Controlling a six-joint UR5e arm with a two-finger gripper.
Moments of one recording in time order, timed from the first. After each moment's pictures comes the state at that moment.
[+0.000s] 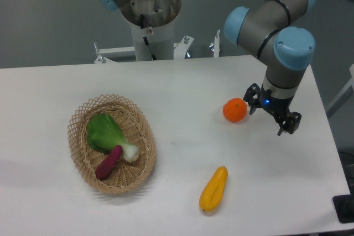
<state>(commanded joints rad) 2.70 -1.97 -1.56 -1.08 1.55 1.52</state>
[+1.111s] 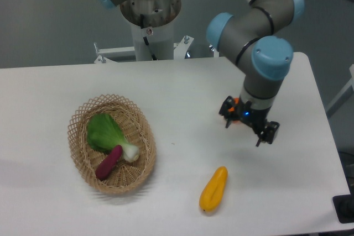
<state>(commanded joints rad) 2.54 -1.97 -1.57 -1.07 1.45 1.14</state>
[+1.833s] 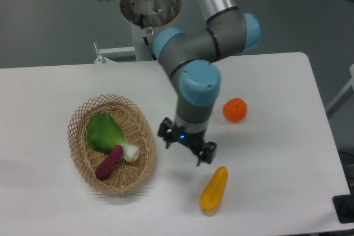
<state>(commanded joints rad) 2.28 -1.99 -1.56 -1.06 1.44 0.87</state>
